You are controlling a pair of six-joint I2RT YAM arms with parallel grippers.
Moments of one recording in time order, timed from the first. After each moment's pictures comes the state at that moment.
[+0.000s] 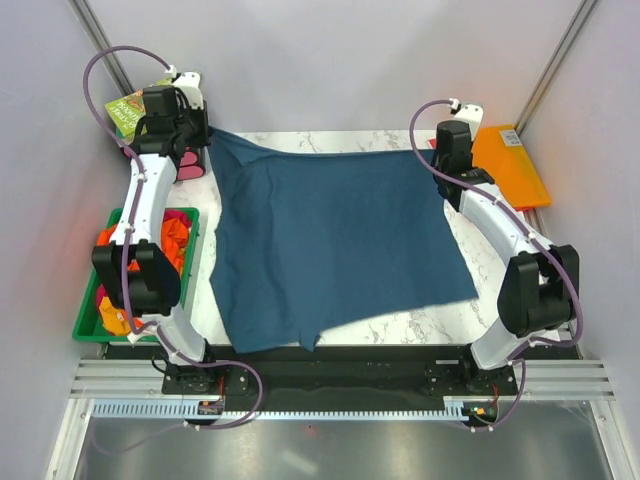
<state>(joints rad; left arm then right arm) 0.05 1.74 1.76 -0.46 0.18 0.10 0.21 1.63 1.33 -0.10 0.53 0.20</state>
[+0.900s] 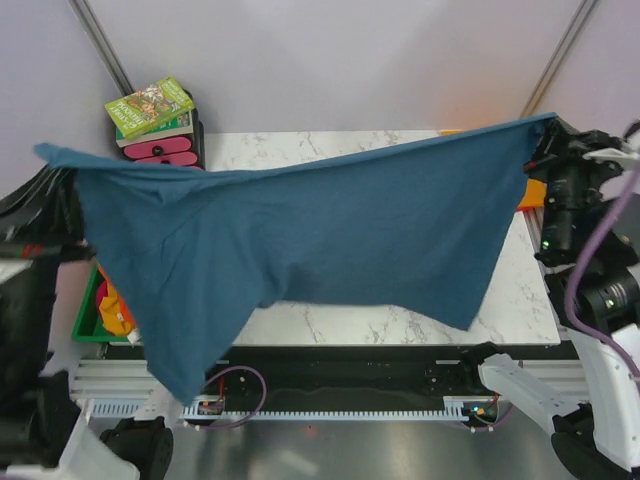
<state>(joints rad) 0.04 0.84 2.15 -0.69 0.19 0.02 0.37 0.86 1.55 -0.27 0.58 0.12</state>
